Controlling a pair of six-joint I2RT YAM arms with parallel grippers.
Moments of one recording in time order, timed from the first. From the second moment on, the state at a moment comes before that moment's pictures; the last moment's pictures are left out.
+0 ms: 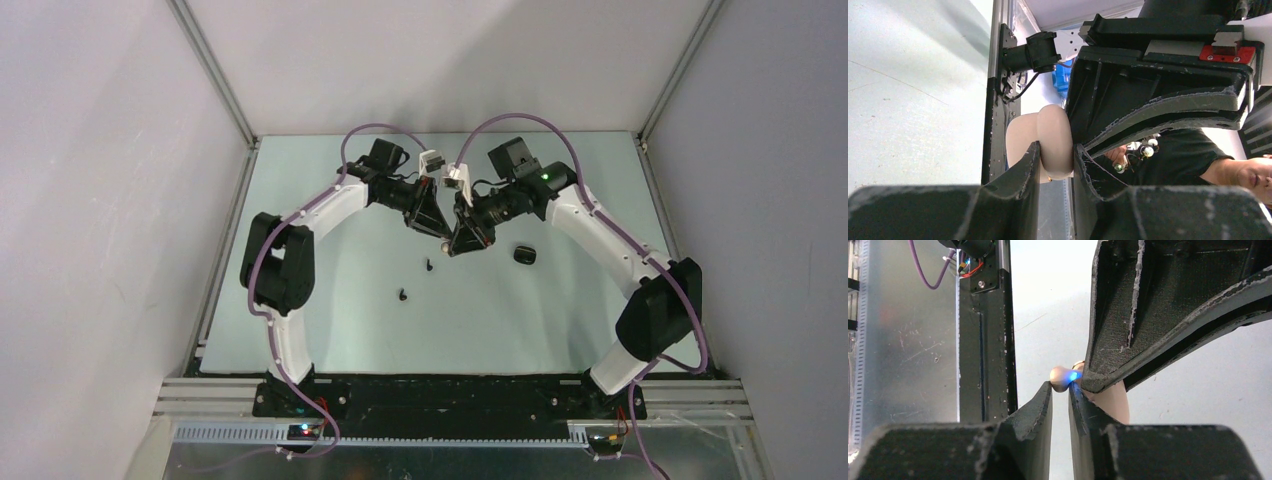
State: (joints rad) left arm -0.42 1.94 1.54 -0.61 1.50 -0.24; right arm 0.55 1.63 1.54 -0.89 -0.91 -0.50
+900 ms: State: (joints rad) left arm -0.42 1.96 1.54 -0.59 1.50 -0.25; right arm 0.55 1.55 1.55 -0.84 -0.73 -0.36
